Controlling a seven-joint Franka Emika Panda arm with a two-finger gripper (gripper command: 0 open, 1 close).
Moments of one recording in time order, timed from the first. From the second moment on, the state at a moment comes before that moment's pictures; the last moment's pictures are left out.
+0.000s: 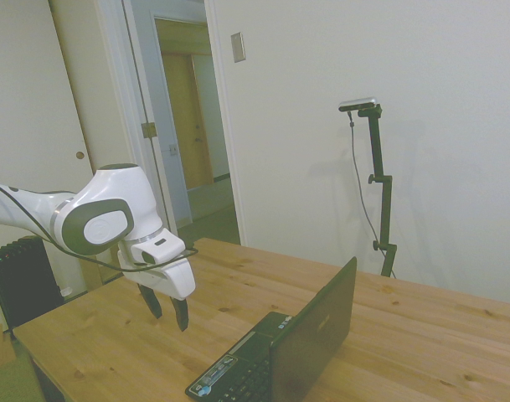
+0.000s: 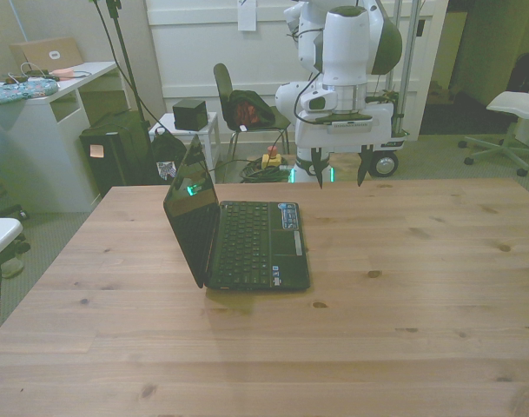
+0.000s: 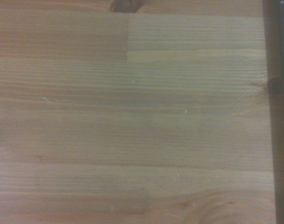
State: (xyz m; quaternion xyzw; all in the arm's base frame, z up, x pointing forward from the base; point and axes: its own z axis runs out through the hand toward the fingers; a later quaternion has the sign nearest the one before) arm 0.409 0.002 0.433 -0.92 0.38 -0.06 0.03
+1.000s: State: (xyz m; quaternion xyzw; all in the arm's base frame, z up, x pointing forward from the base) arm 0.478 -0.153 0.640 -0.84 0.52 -0.12 0.03
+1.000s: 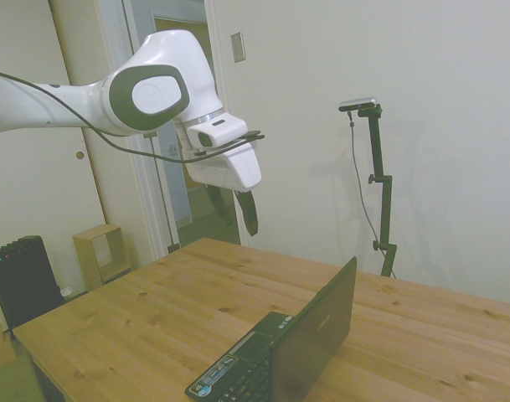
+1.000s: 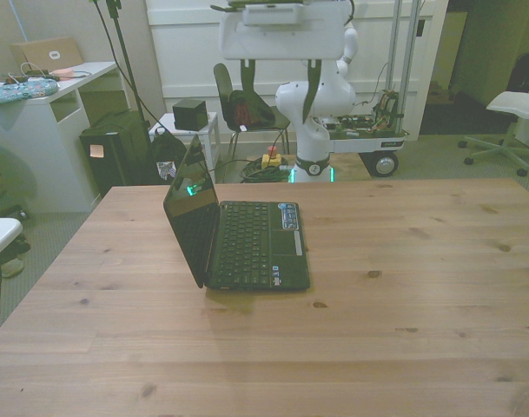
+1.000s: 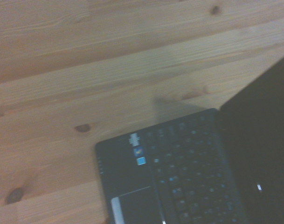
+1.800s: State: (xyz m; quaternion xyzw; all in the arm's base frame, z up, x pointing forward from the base) arm 0.400 -0.412 0.597 -0.78 0.62 -0.08 0.03
